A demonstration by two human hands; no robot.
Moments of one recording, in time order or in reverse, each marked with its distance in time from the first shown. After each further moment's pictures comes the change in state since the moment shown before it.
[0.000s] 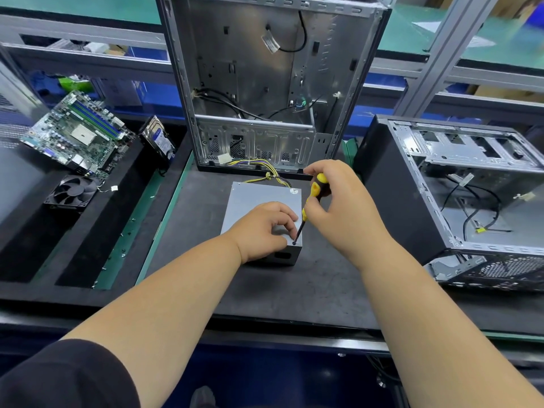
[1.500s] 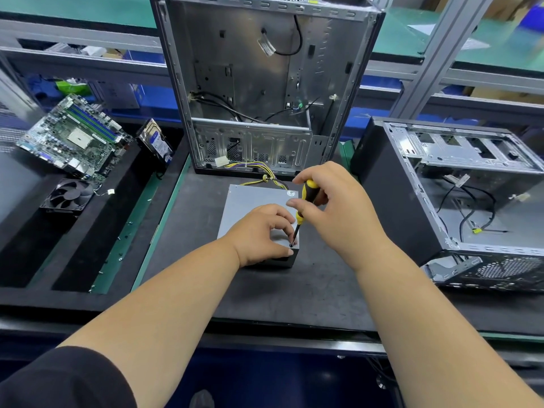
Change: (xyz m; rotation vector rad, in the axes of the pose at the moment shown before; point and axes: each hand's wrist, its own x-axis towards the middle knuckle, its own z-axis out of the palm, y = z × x) left_hand -0.001 0.004 0.001 0.082 0.028 0.035; right_hand 0.003 0.000 -0.001 -0.004 0.013 -0.077
